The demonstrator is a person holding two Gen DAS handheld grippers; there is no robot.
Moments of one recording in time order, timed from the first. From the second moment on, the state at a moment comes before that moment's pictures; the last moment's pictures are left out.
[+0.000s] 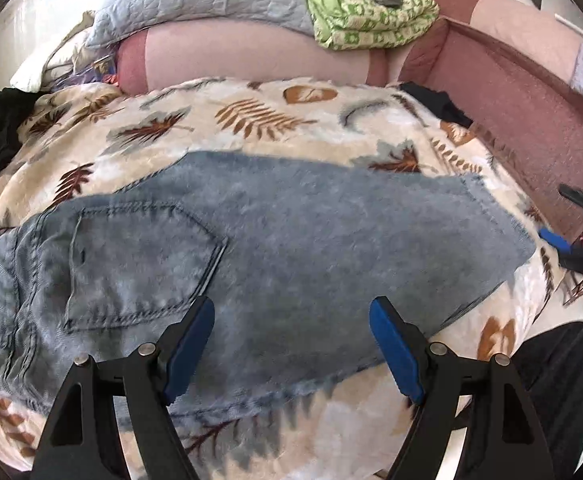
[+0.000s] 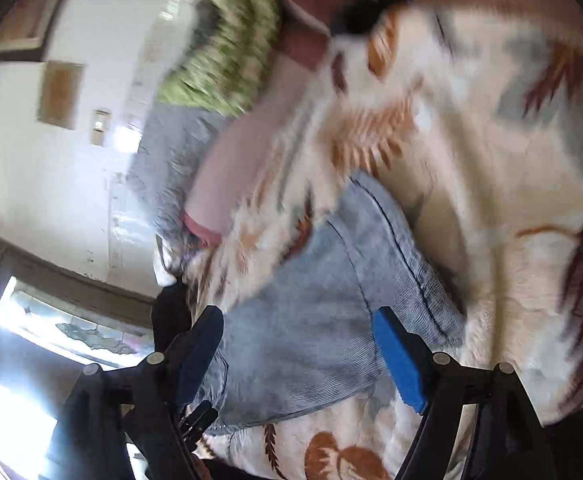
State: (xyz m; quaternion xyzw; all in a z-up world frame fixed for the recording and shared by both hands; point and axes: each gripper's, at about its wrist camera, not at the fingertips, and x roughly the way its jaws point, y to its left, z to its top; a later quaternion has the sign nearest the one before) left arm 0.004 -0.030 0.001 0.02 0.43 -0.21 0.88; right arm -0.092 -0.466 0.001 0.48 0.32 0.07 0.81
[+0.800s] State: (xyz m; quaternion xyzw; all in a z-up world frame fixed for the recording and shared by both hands) left arm 0.062 -0.150 -0.025 -0.05 0.50 -0.19 0.84; right arm -0.086 -0.491 -0.062 0.54 0.33 0.00 0.77
